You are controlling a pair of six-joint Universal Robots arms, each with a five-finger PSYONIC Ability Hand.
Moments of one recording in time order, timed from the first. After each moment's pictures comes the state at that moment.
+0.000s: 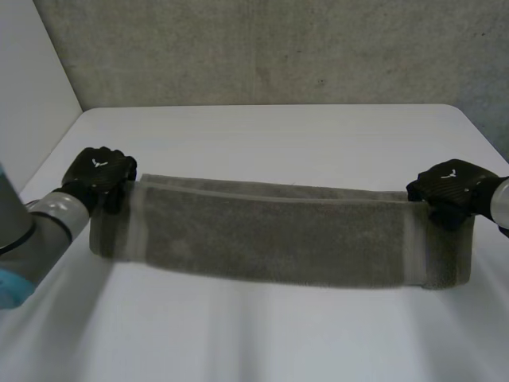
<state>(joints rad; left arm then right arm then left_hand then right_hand) 4.59 -1.99 -1.65 3.45 -1.27 3.58 1.53 -1.17 1.39 0.43 1.07 2.27 1.52 1.52 1.55 1.53 1.53 1.35 1.35 1.35 1.35 1.19</state>
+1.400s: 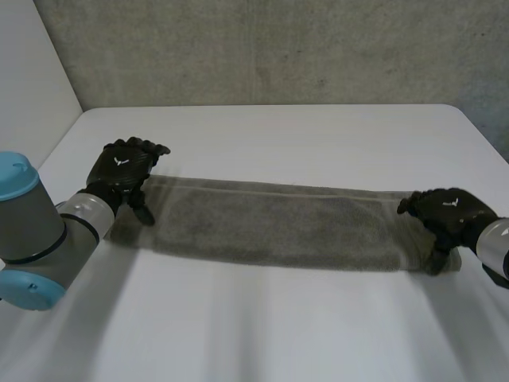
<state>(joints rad) 4.49 -2.01 -1.65 3.53 -1.33 3.44 1.55 -1.29 1.76 0.09 1.19 2.56 0.28 0.27 0.26 0.28 0.24 0.30 0.29 0.30 0.29 0.14</state>
